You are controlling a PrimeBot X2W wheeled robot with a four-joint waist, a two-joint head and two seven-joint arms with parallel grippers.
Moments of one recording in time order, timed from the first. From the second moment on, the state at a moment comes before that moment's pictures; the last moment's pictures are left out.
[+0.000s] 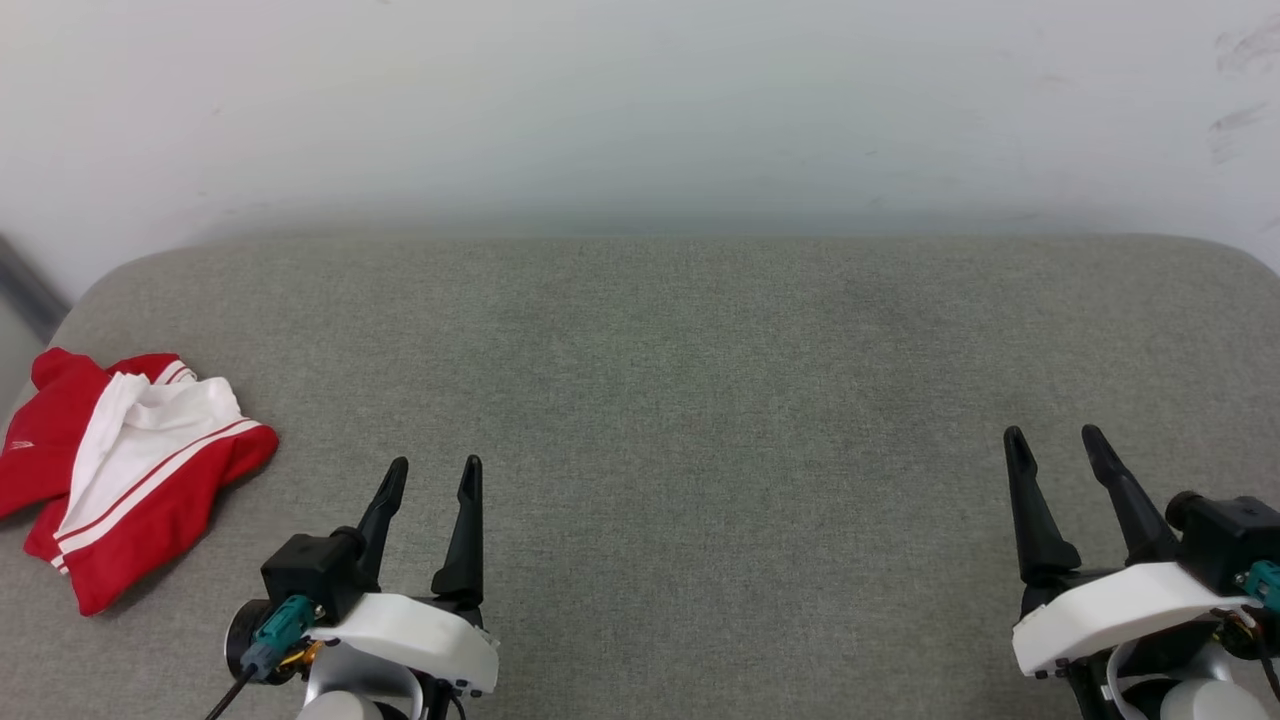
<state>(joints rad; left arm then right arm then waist) -0.09 0.07 -0.10 0.21 -0.30 -0.09 -0.20 -0.04 -0.05 -0.04 0.01 0.22 0.13 -0.02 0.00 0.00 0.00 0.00</state>
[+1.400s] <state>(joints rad) -0.11 0.06 -0.11 0.26 -0.13 -0.09 -0.26 -0.03 -0.05 -0.07 0.01 0.08 0.13 -0.06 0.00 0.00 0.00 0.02</state>
